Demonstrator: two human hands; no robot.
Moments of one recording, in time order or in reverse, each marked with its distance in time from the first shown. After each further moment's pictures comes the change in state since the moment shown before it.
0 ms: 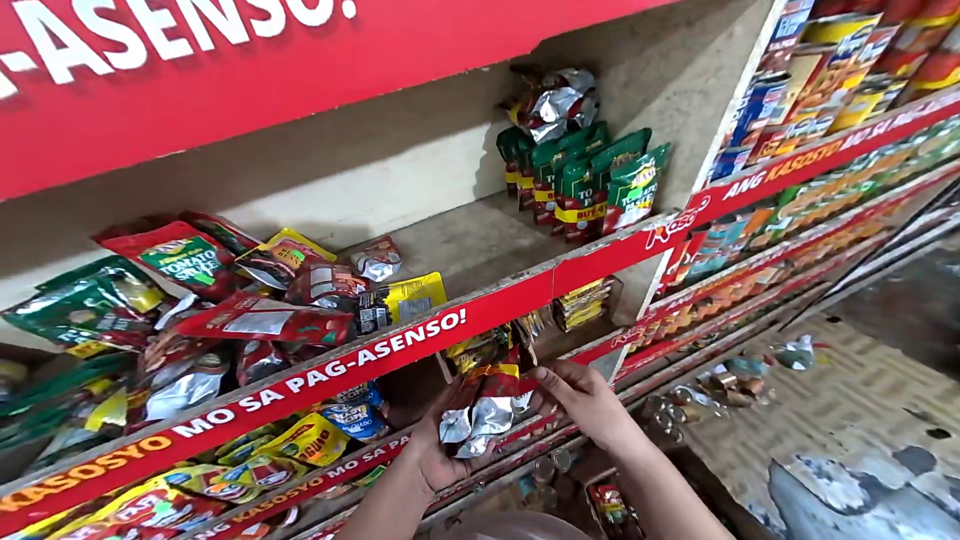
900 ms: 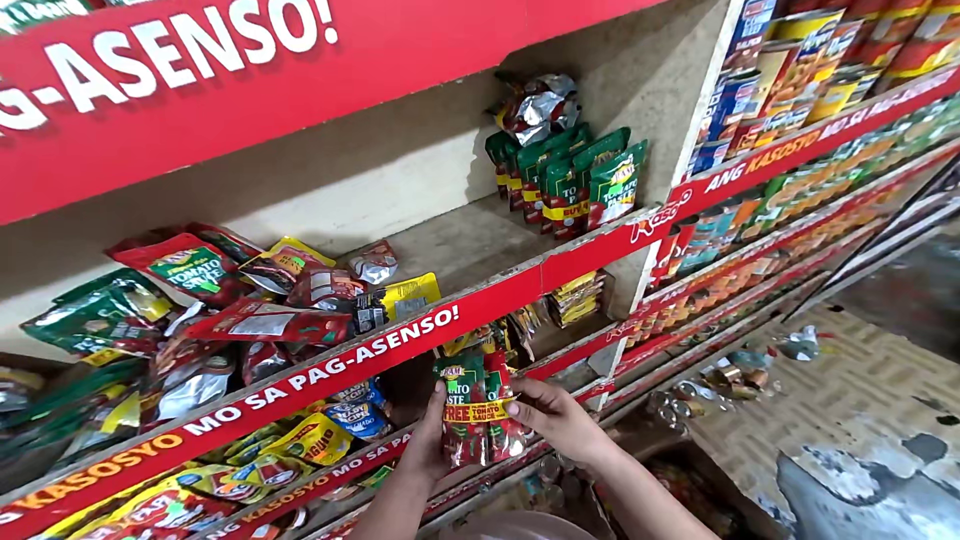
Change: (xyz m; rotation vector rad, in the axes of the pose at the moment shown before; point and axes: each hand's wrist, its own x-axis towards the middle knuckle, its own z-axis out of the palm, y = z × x) left_hand 0.017 -0.020 -0.029 0.282 -0.112 0.461; right_hand -0.016 0.023 0.027 0.234 -0.188 -0.147
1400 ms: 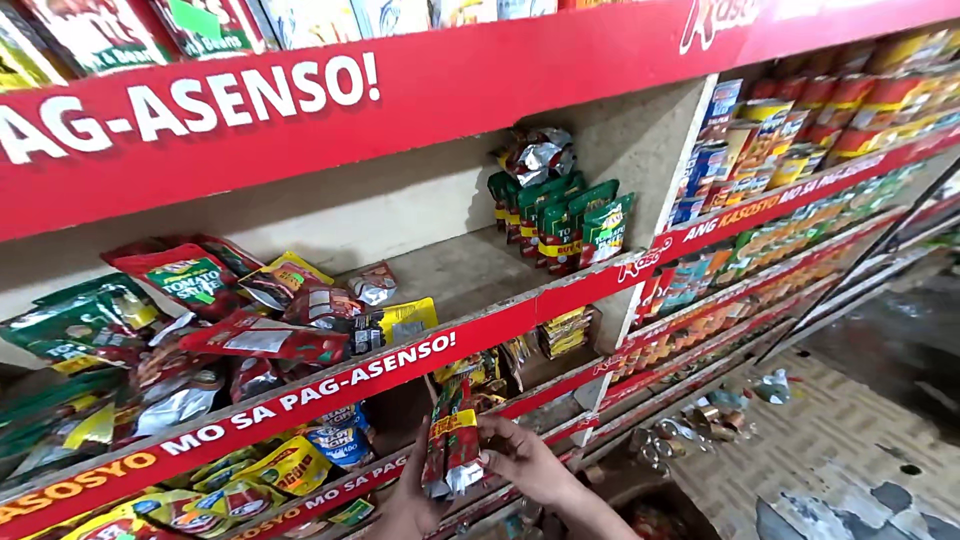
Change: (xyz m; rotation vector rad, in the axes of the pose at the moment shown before) left_hand -0.001 -0.019 -0.015 -0.392 0.054 -0.165; right_hand 0.007 0.021 0.012 -0.048 -0.109 -0.045
